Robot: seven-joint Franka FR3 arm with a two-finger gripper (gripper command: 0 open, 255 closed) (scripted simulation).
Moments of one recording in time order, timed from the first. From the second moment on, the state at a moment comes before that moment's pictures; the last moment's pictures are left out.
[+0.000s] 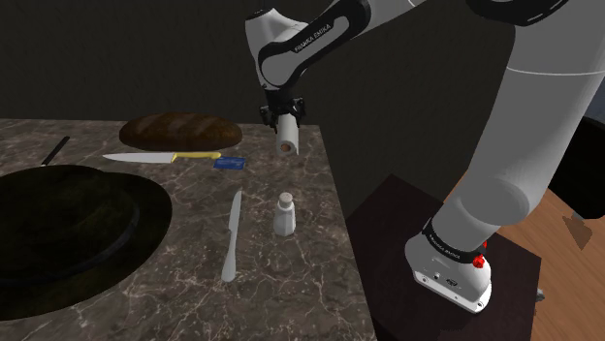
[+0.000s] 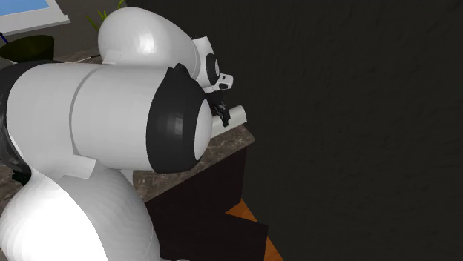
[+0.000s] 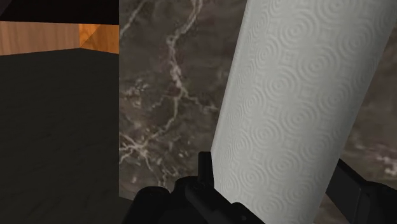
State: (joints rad) arm -0.06 0.26 0.20 -1.99 -0.31 2.09 0.95
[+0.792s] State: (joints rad) arm -0.06 0.22 0.20 -1.96 -0.29 2.02 0.92
